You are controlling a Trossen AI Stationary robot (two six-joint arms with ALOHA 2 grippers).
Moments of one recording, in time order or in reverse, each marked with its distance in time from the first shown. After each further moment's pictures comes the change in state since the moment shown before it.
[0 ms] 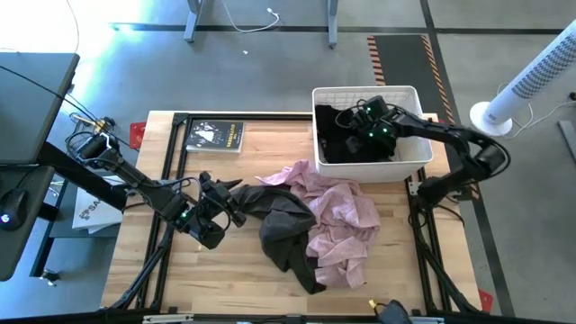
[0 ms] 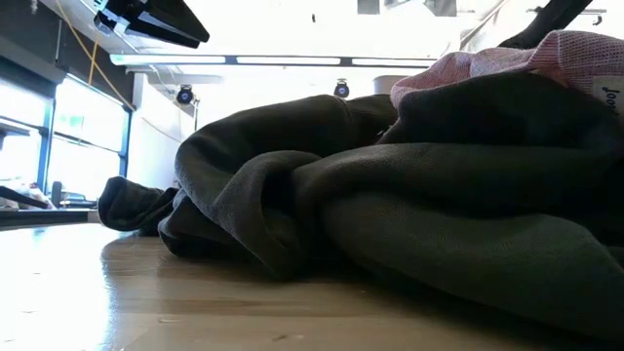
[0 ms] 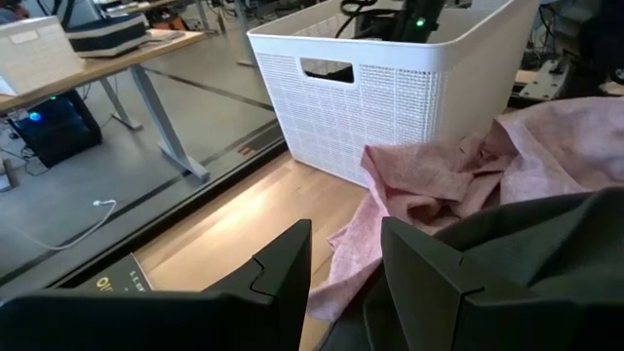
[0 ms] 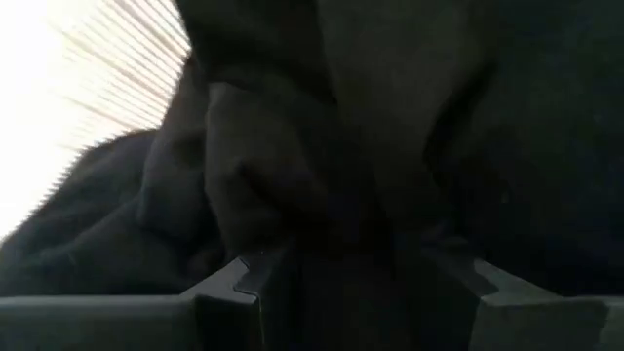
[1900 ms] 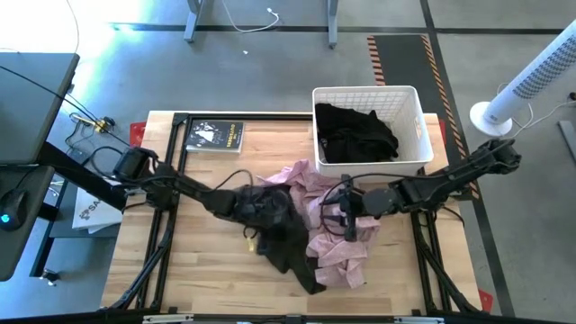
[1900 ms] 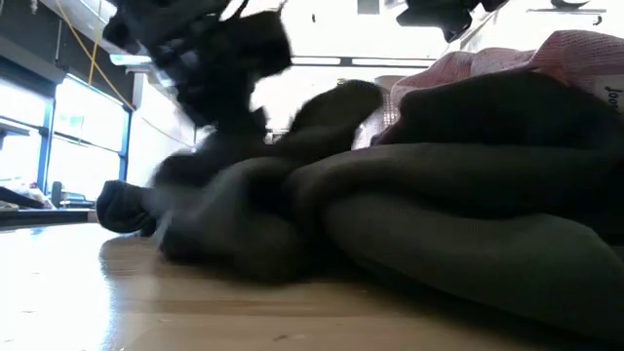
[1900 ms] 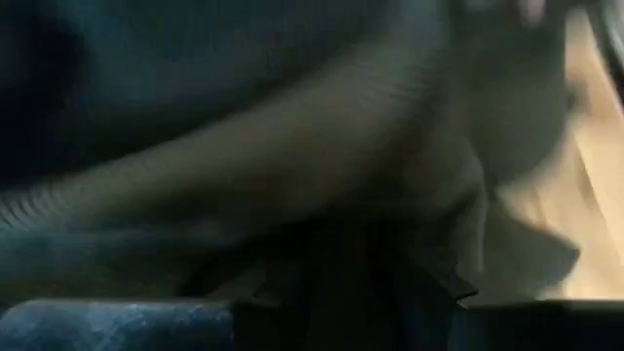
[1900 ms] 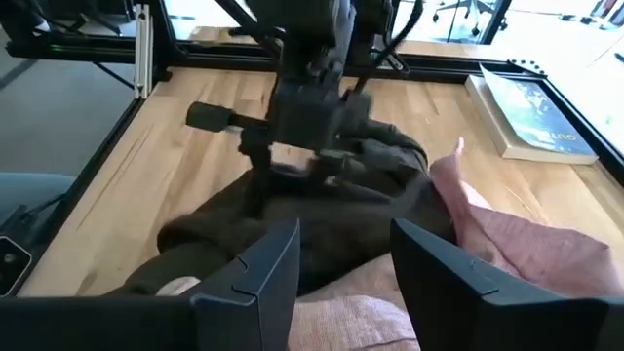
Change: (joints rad) left arm 0.304 0.447 0.026 0.537 1.245 0.518; right arm 1.243 -0.262 0.046 0.269 0.614 0.133
